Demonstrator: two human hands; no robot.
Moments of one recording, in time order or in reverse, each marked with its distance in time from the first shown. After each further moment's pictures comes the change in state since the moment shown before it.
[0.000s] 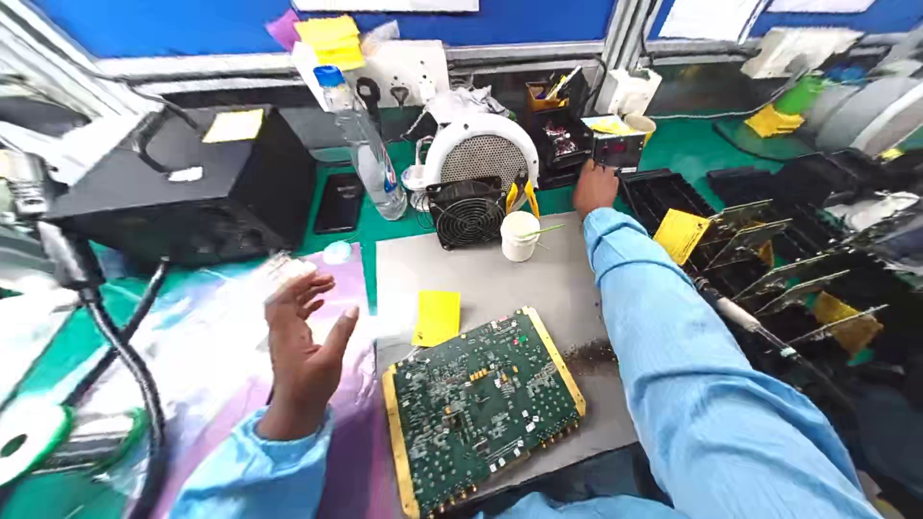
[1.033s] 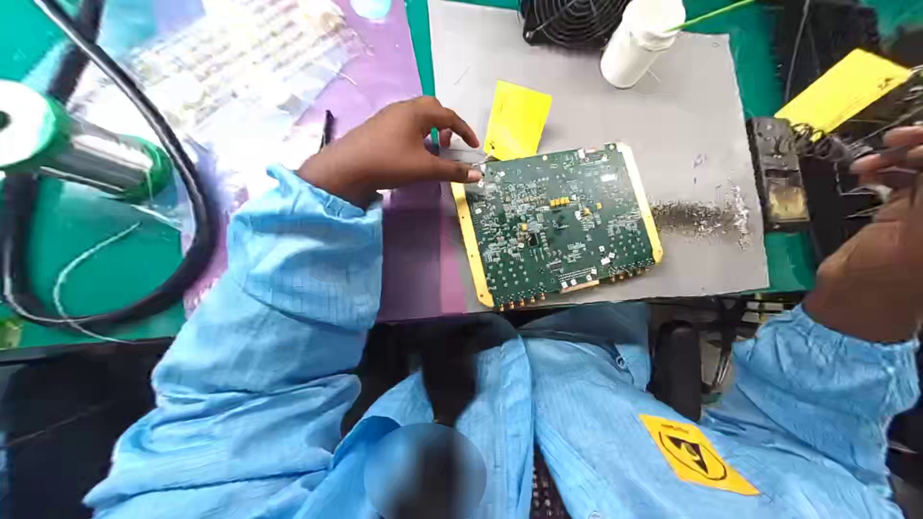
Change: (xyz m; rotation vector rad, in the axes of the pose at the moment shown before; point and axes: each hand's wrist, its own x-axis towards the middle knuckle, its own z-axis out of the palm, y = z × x) left_hand -0.003 -0.022 -0.023 0.090 -0.807 -0.140; right_hand -0.278 0.091 -0.122 0.837 0.124 -0.432
